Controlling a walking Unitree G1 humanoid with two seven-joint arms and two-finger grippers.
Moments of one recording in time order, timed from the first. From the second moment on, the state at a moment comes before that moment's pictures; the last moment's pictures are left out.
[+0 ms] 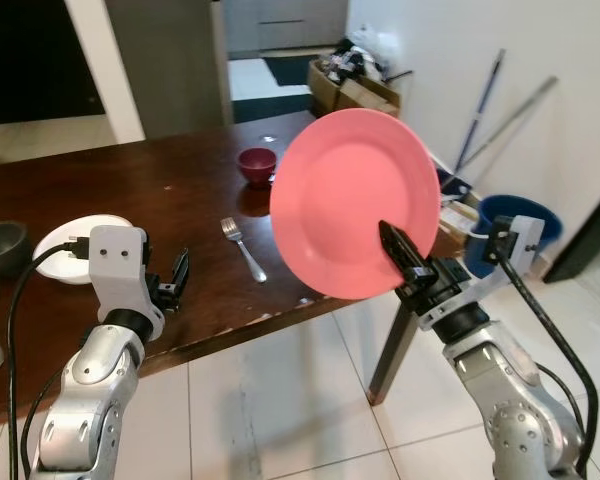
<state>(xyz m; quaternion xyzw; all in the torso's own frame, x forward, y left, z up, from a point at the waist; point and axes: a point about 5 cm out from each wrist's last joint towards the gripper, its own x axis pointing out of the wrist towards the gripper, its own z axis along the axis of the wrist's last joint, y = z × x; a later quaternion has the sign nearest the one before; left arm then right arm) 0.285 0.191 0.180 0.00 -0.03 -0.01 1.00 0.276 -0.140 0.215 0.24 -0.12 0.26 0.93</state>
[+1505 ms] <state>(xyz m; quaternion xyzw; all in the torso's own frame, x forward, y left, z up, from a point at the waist) 0.271 0.199 0.148 0.04 0.01 0.03 1.00 0.269 -0.108 0.193 0.21 -0.08 0.33 0.92</state>
